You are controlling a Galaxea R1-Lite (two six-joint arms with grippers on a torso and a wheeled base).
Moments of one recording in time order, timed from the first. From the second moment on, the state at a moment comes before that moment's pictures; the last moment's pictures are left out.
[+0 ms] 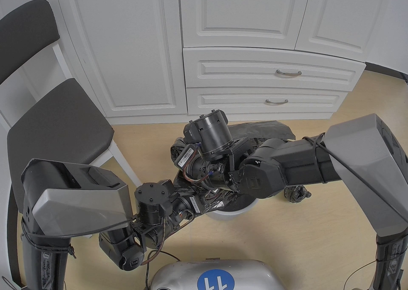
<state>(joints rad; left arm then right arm) -0.66 2.34 -0.62 -1.54 0.13 -0.53 0.83 2.27 -1.65 -0.04 -0.21 1.15</state>
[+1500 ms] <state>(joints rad) -0.66 2.36 -0.65 -1.54 0.16 -0.55 0.80 2.14 -1.52 -0.03 -0.27 0.92</state>
